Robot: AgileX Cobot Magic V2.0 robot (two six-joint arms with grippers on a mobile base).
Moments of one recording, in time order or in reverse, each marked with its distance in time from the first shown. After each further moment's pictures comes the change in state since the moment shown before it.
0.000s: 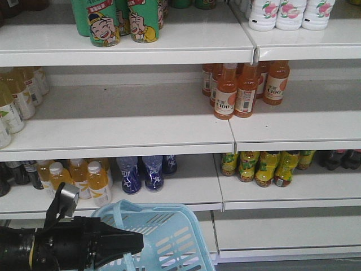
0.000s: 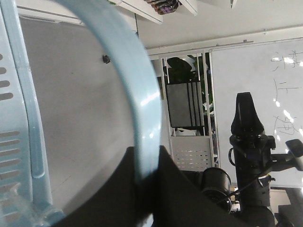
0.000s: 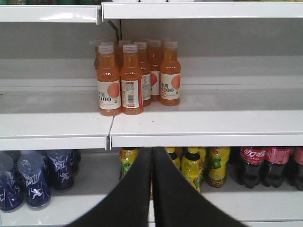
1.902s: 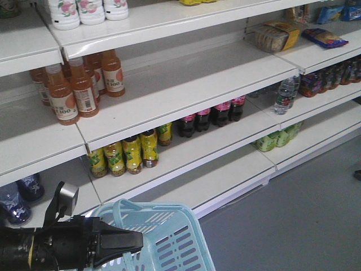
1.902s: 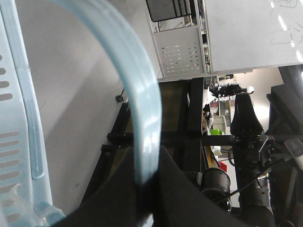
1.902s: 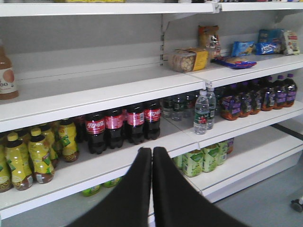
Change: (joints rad) left arm 0.000 -0.008 0.000 0.000 0.000 0.000; right arm 0.000 0.000 0.000 0.000 0.000 0.000
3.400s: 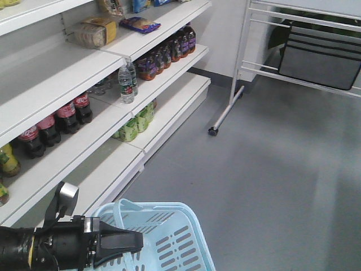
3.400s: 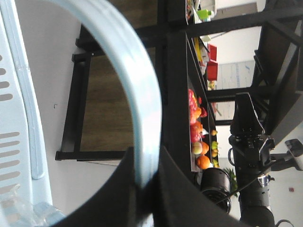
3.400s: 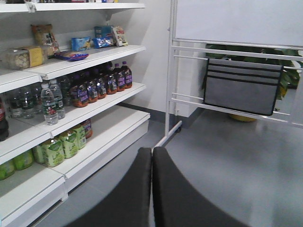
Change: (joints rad) left arm 0.000 0.000 0.000 0.000 0.000 0.000; right arm 0.000 0.000 0.000 0.000 0.000 0.000
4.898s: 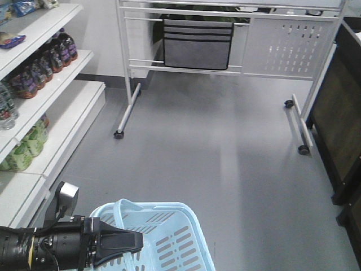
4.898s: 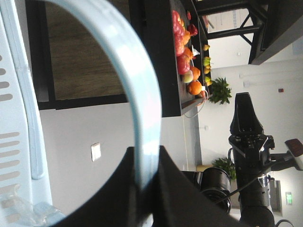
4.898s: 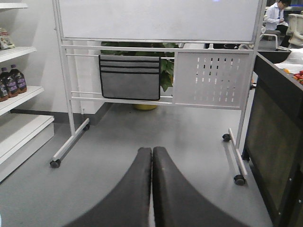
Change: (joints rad) left arm 0.000 0.000 0.000 0.000 0.000 0.000; right arm 0.000 0.000 0.000 0.000 0.000 0.000
